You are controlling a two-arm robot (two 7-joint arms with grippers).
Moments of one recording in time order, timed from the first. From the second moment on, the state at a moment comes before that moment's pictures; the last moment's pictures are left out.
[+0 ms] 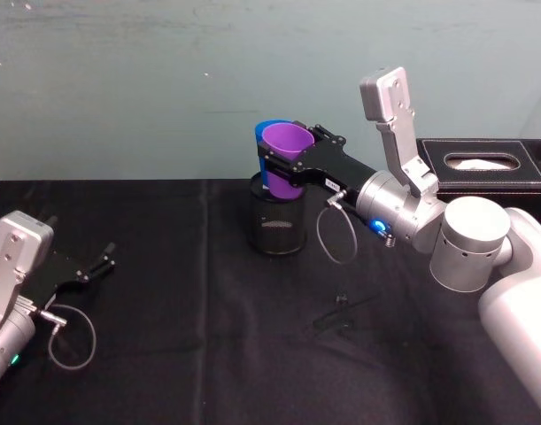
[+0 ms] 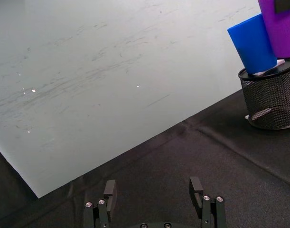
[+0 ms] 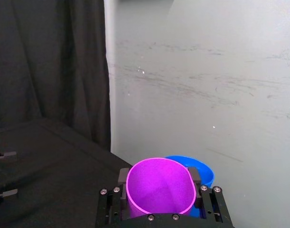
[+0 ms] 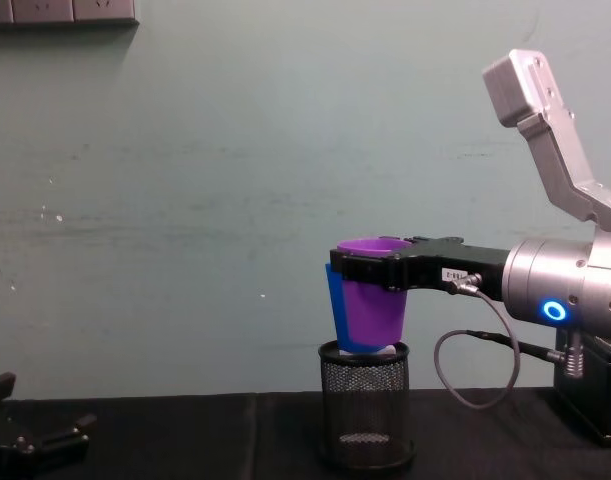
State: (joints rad) left arm -0.20 0.60 0.45 -1.41 -0.25 -0.12 0.03; right arm 0.62 0.20 -0.42 -1.10 0.31 0.00 0.44
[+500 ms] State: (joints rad) left arm -0.20 0.60 0.45 -1.41 -0.25 -0.12 0.03; right arm 0.62 0.20 -0.42 -1.10 0.31 0.00 0.44
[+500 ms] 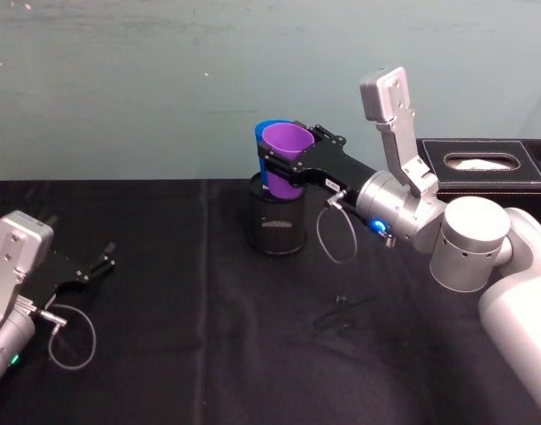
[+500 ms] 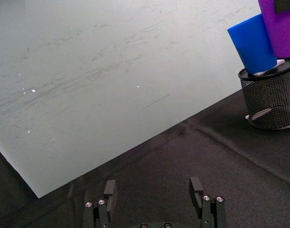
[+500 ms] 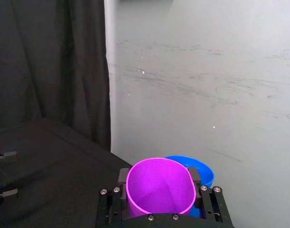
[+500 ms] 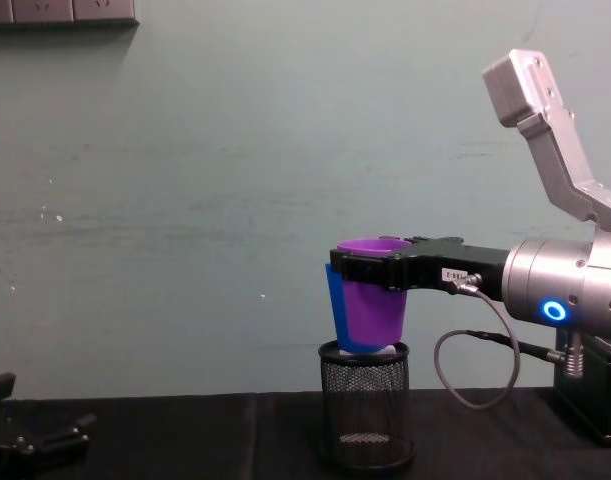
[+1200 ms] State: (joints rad) left arm -0.20 0.60 0.45 -1.41 -0.25 -0.12 0.03; right arm 0.62 0.20 -0.42 -1.10 0.31 0.00 0.44
